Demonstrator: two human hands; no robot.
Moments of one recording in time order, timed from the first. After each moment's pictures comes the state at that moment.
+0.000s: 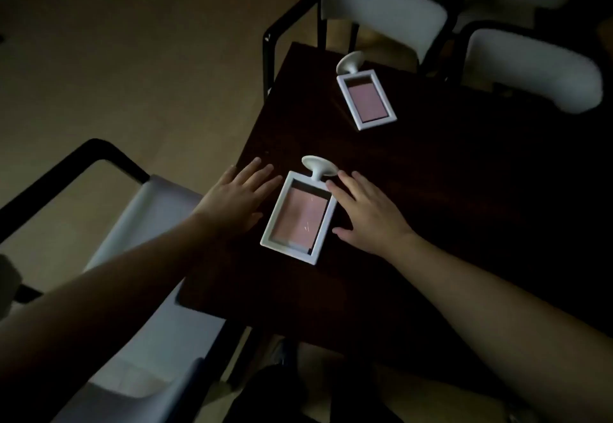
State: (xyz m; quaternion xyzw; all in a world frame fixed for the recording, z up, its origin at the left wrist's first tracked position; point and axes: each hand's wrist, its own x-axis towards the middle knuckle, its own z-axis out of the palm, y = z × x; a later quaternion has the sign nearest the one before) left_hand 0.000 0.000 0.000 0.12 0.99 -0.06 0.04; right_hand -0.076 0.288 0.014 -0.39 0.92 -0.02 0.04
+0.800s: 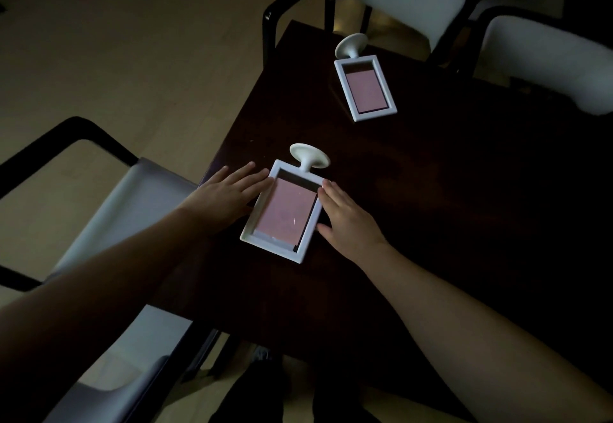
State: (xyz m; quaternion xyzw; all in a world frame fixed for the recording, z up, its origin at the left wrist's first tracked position) left_hand -0.021 0.011 -0.040 0.12 0.99 0.02 0.12; right_hand -0.092 0.295 -0.039 -0.38 0.91 -0.13 0.10
